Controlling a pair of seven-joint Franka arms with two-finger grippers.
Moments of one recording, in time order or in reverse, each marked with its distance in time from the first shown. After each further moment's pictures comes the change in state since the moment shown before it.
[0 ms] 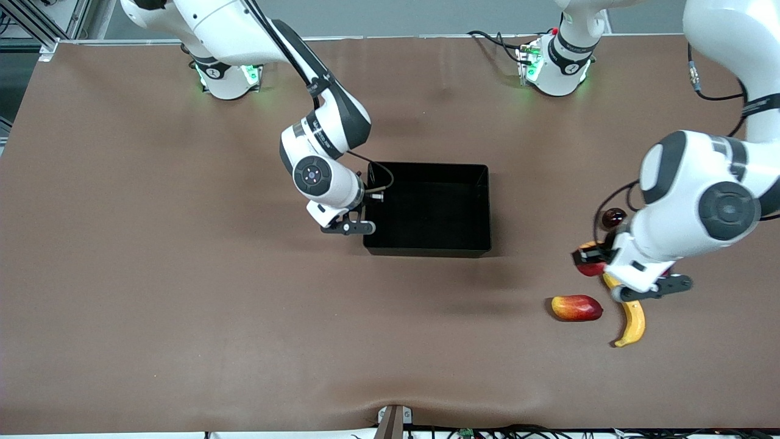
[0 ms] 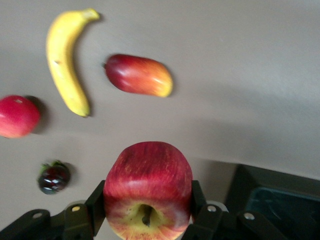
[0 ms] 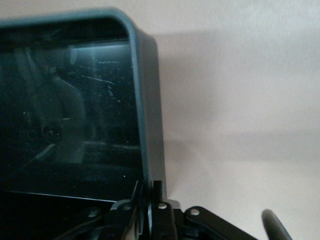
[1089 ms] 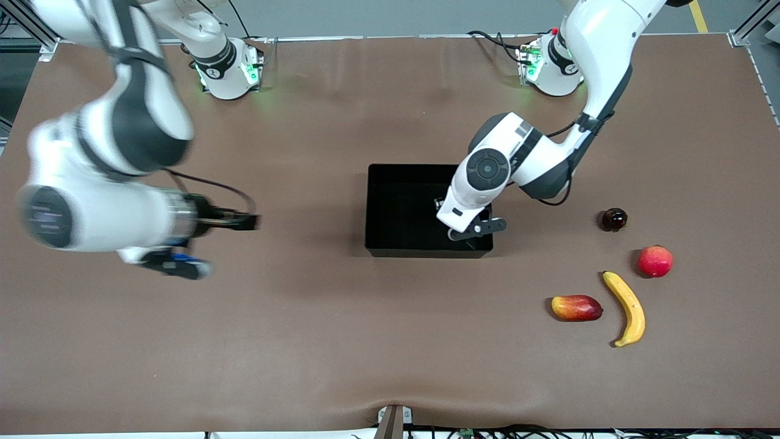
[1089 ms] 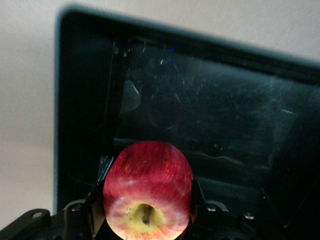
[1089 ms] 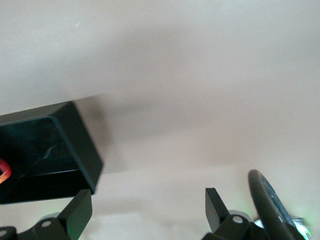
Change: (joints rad) left arm -0.284 0.037 -0.085 -0.332 -0.043 0.258 -0.412; right arm -0.439 -0.085 -0.051 0.544 -0.138 -0.840 -0.069
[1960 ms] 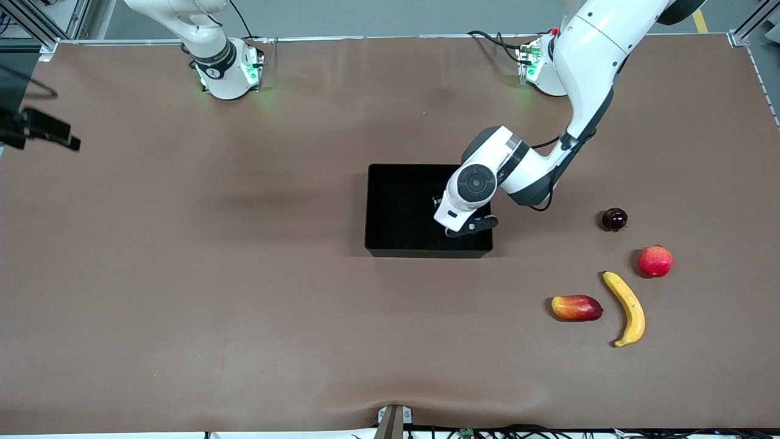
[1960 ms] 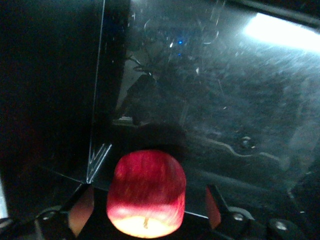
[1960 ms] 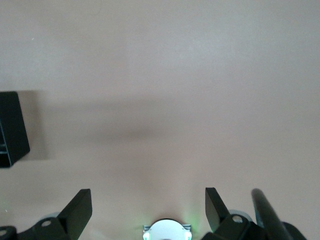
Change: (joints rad) left arm 0.000 0.080 -0.002 -0.023 0.000 0.027 -0.057; right arm -0.230 -0.464 0.007 -0.243 -0.204 -0.034 -0.458
